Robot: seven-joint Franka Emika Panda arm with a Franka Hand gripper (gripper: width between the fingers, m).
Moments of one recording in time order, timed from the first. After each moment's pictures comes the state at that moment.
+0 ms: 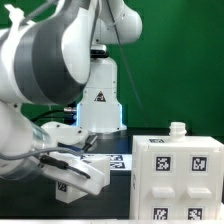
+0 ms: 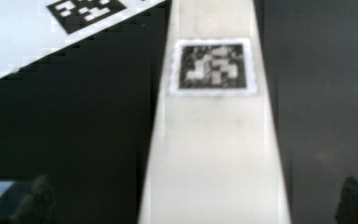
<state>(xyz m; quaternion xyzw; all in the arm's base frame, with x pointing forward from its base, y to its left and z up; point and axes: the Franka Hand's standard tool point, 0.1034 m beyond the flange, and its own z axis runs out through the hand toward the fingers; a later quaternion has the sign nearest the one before) 0.512 -0.083 0.022 -0.83 0.30 0.46 0.13</state>
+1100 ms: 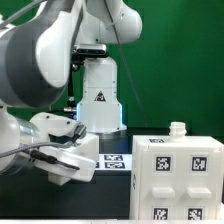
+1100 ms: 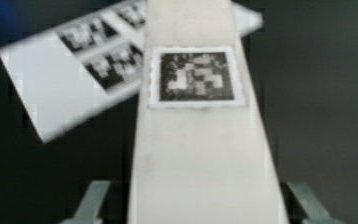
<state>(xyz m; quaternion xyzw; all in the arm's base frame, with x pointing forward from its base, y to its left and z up) 0.480 -0.098 0.055 -0.77 0.29 0.54 0.15</state>
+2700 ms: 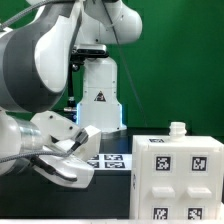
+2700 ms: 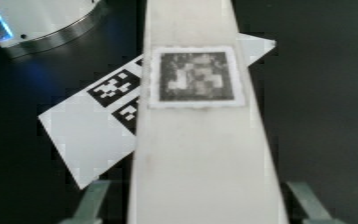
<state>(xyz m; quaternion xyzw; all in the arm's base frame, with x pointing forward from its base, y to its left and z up) 0.481 -0.097 0.053 -0.74 0.35 0.56 0.10</state>
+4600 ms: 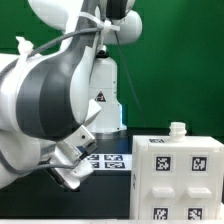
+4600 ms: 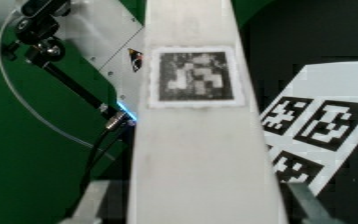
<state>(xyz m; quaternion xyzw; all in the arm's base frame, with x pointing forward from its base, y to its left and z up) 0.445 -0.095 0.089 -0.61 0.39 0.68 -0.11</state>
